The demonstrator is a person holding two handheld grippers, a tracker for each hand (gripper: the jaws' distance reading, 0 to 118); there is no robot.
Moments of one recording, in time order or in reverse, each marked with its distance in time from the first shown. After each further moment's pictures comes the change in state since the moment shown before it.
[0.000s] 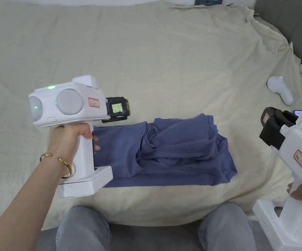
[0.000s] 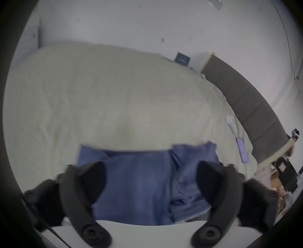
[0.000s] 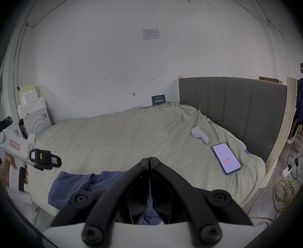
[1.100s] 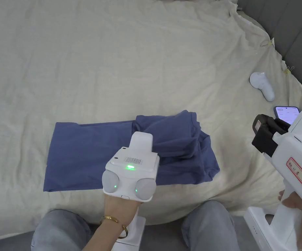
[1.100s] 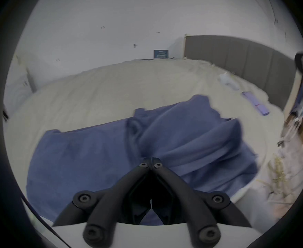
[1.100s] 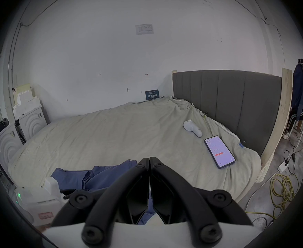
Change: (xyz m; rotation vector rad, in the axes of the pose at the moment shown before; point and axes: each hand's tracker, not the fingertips) left arm 0.123 -0.146 -0.053 0.028 -0.086 -0.290; right arm 0.023 -0.009 -0.001 -0.044 -0.042 -0.025
